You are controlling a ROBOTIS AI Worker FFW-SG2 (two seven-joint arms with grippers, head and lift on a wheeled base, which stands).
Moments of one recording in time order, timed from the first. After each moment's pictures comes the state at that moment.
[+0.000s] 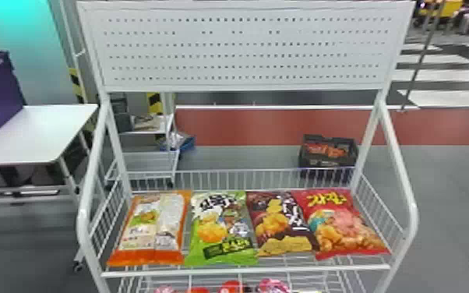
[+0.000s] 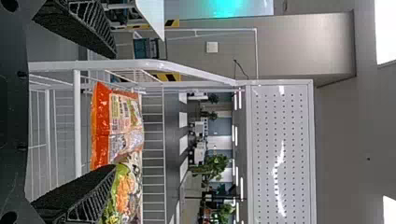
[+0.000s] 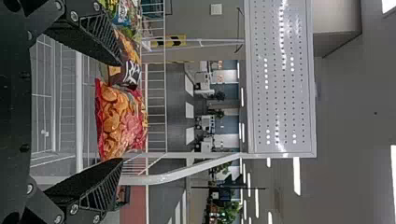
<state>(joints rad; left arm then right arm) 0.87 0.41 -0.19 -2.08 0.07 -0.43 0.45 0.89 -0.34 0.04 -2.12 -0.21 -0.38 -0.13</state>
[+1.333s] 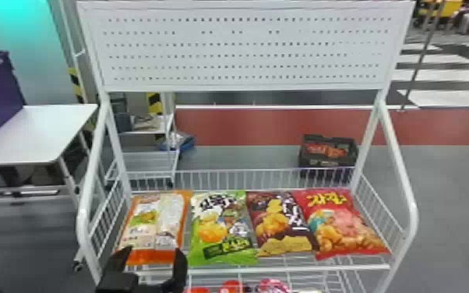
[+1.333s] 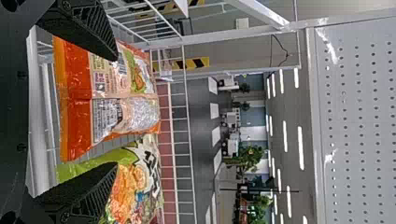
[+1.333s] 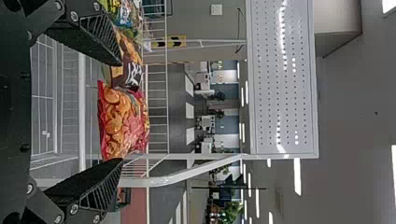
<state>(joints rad) 0.29 0.32 -0.33 -1.86 0.17 0.06 0.42 0.87 -0.33 0.06 -2.09 -0.20 -0.39 -0.13</state>
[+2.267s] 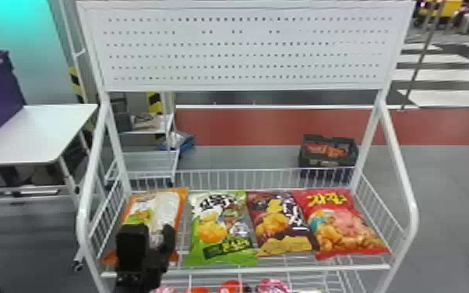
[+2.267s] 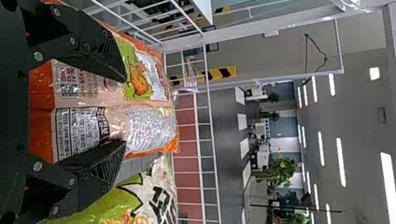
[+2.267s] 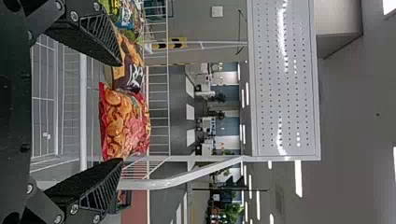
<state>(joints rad) 0.02 0.28 -0.33 -1.59 0.26 0.19 0.40 0.87 -0.34 0.06 -2.09 -0.20 -0.40 -0.13</state>
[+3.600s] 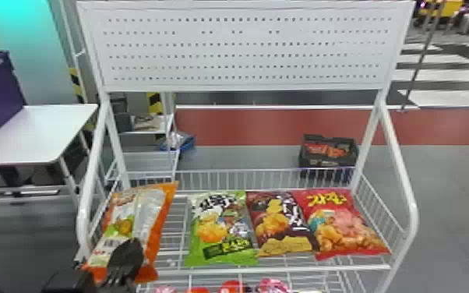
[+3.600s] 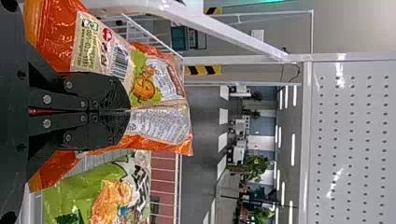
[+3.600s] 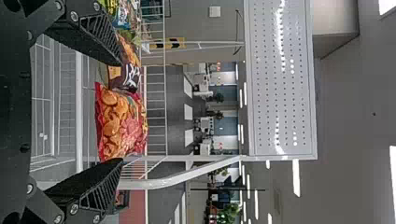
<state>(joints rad) 0.45 0.36 -0.20 -2.10 0.30 0.15 0.40 0.86 -0.34 0.06 -2.09 -0.21 -0.40 -0.13</state>
